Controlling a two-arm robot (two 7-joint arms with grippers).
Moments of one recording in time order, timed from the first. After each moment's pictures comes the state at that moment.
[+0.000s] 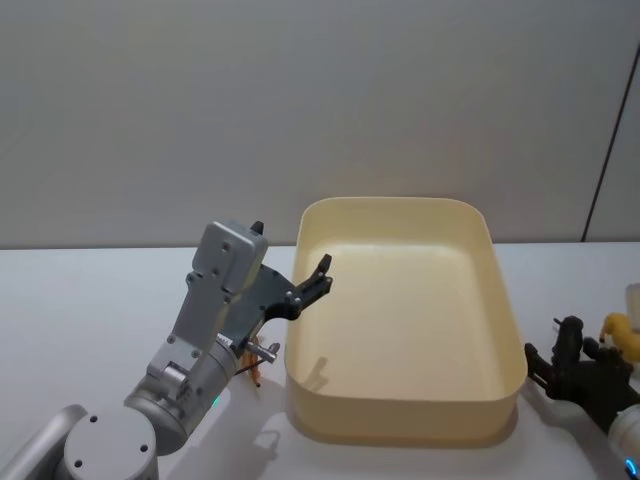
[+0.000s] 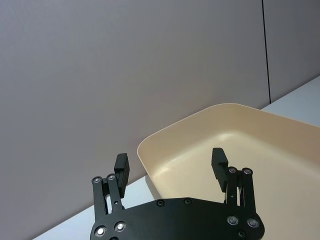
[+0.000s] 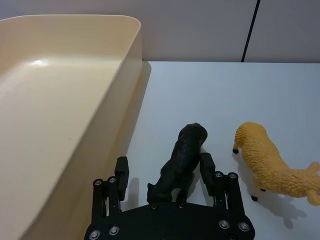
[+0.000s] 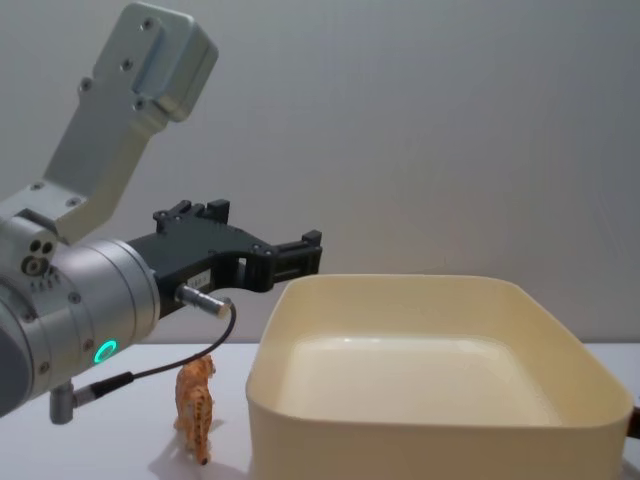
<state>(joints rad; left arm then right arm) -0.24 0.38 0.45 -1.63 -0.20 0.01 -0.01 0.02 0.29 -0.19 -1.64 0.33 0.32 -0.06</state>
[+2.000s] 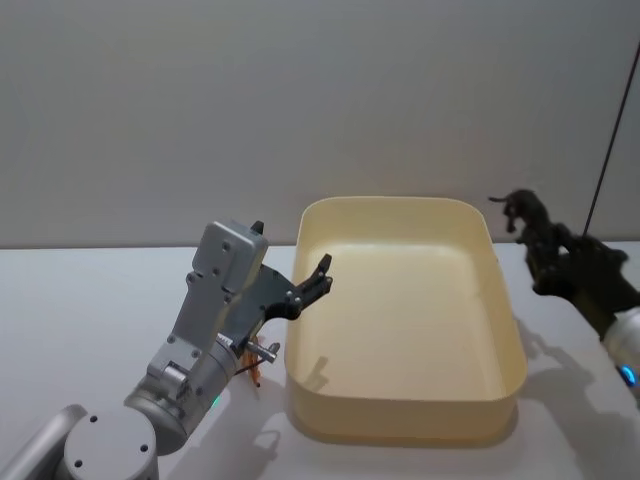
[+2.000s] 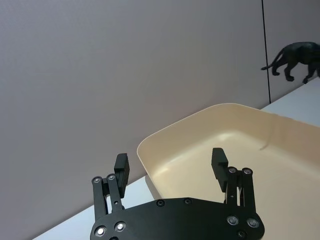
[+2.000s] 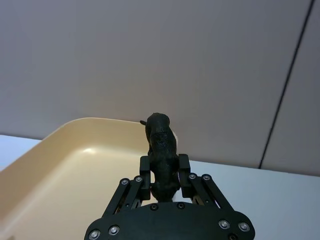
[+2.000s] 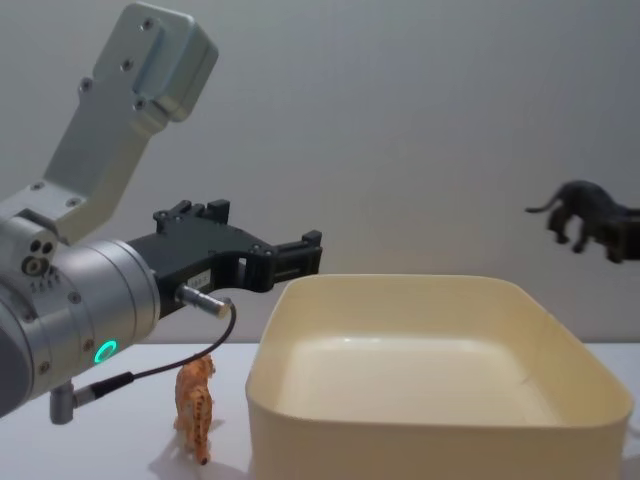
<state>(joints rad) -0.24 0.38 0.45 -1.63 -0.20 0.01 -0.01 0.12 0.27 -0.17 -1.74 0.28 0.26 0.02</state>
